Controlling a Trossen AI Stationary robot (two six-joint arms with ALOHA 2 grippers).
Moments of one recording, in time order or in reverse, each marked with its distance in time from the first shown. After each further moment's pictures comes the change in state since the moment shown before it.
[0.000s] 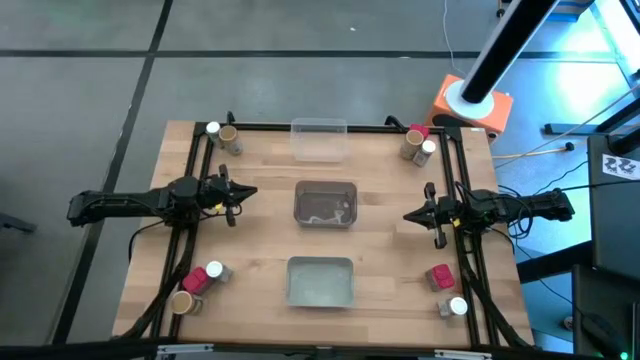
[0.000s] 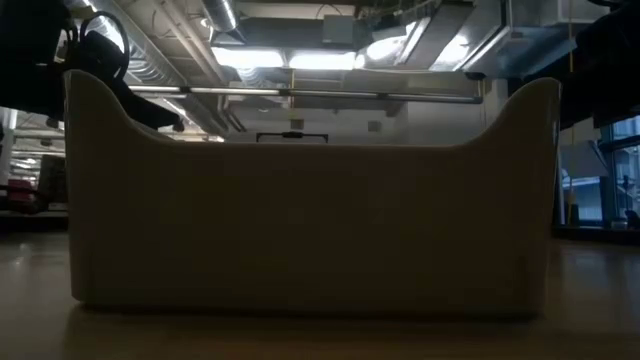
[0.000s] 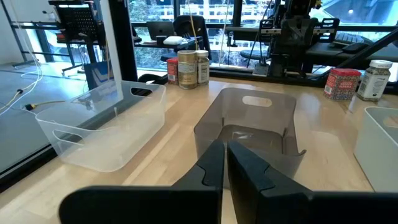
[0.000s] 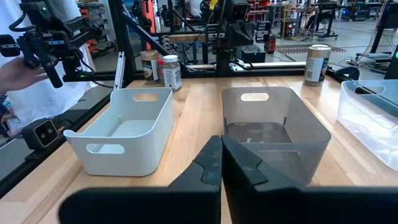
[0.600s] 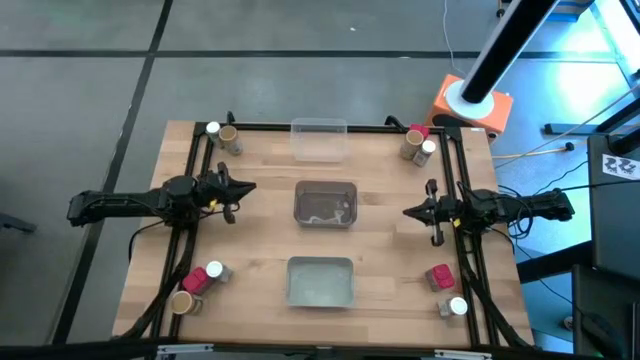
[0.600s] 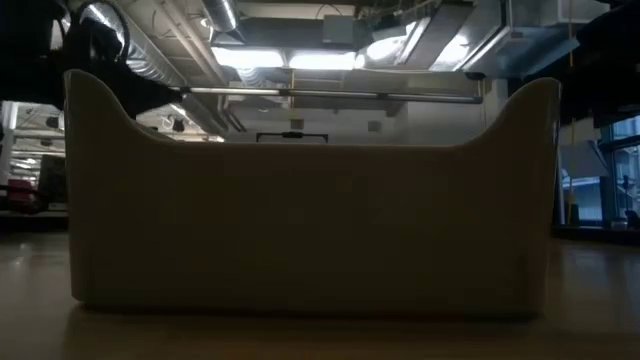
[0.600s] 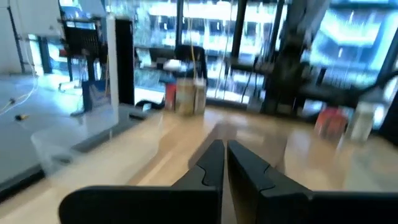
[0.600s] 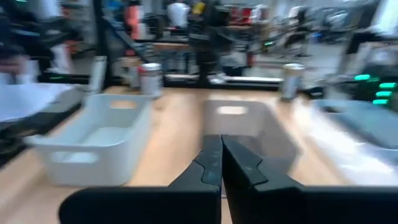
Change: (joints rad) left arm 0.000 0.000 0.000 0.164 -0.001 -0.075; right arm 0.000 0.000 -0.006 0.068 0.107 -0.099
